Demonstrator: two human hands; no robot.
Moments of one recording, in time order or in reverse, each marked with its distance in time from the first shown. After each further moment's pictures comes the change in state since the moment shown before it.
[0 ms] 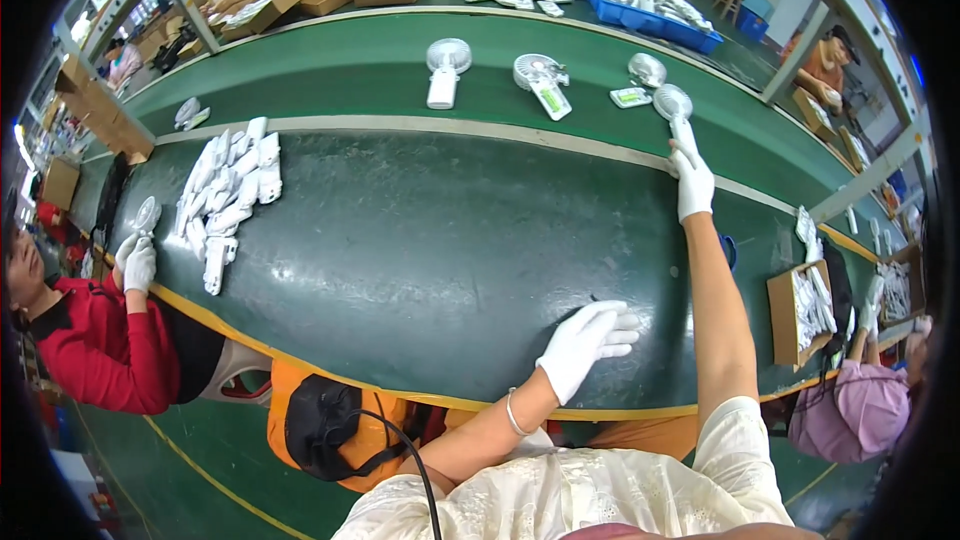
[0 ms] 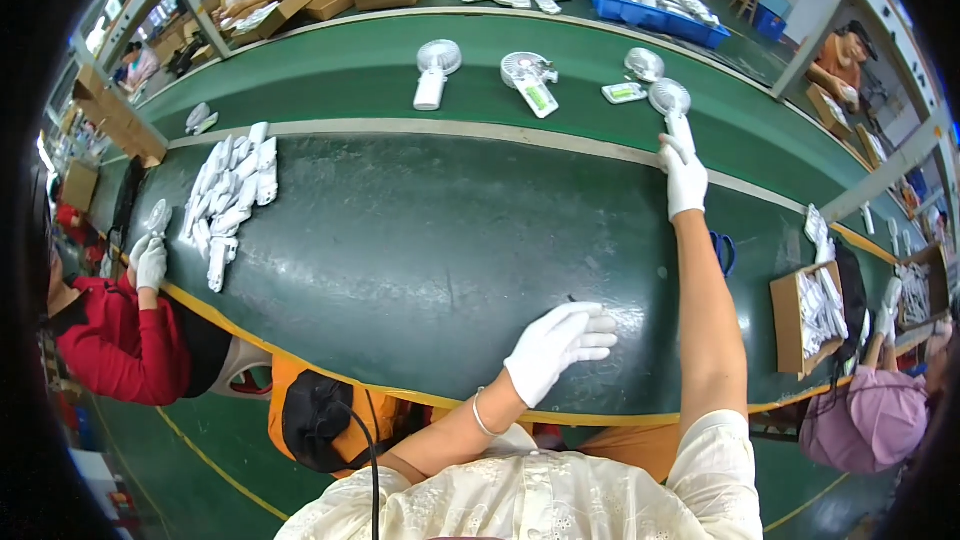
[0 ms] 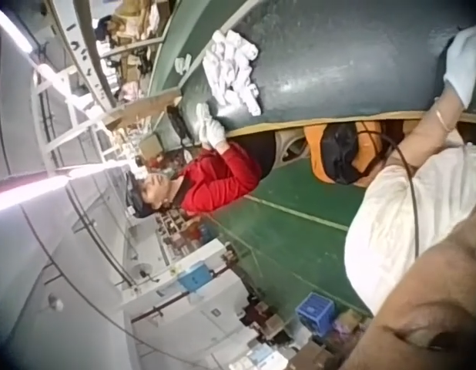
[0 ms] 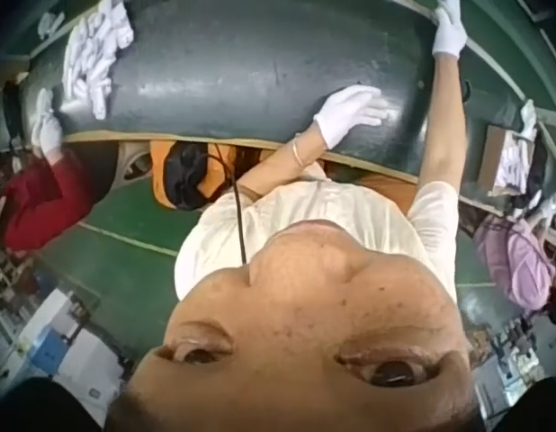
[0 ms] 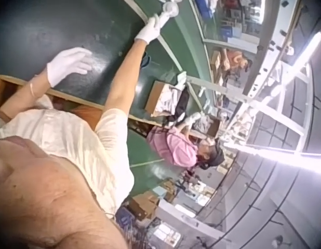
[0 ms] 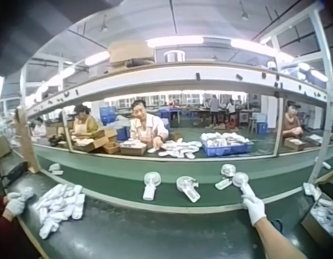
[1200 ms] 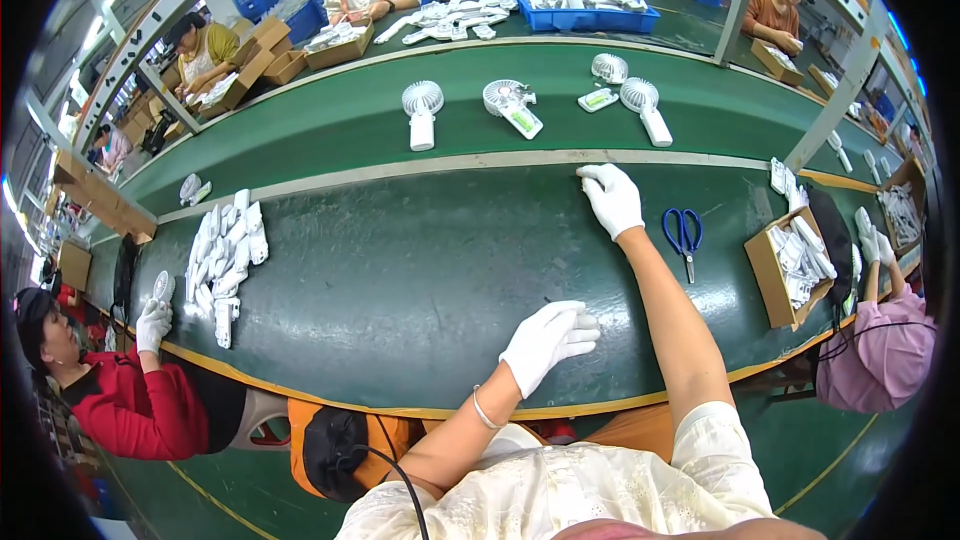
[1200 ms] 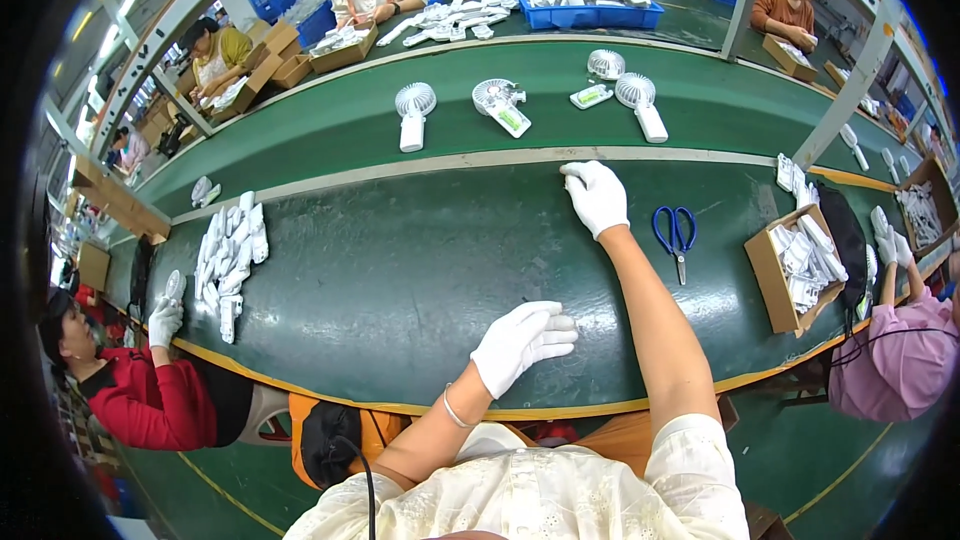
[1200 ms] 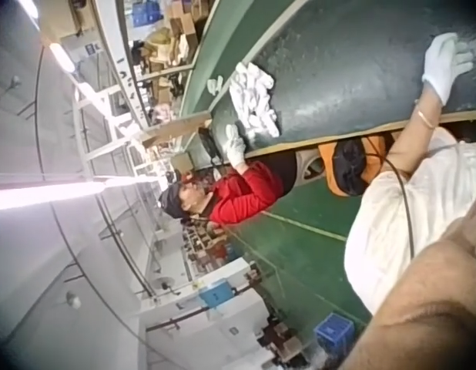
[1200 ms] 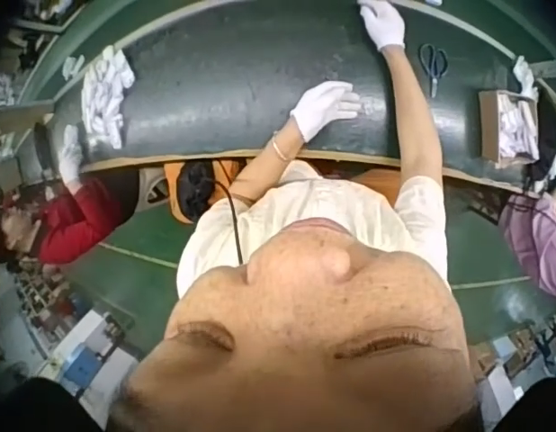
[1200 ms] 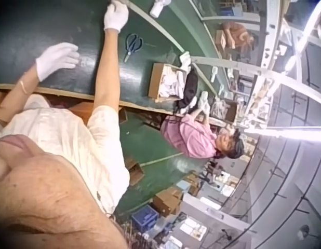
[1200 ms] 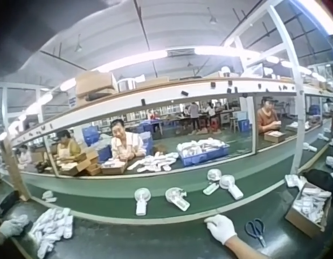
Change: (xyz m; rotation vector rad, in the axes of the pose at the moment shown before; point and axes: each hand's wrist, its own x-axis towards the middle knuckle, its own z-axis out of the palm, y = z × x) left_hand 0.006 0.004 0.004 0.195 0.020 -0.086; right_hand -0.070 -0.031 0.033 -0.533 -0.112 -0.322
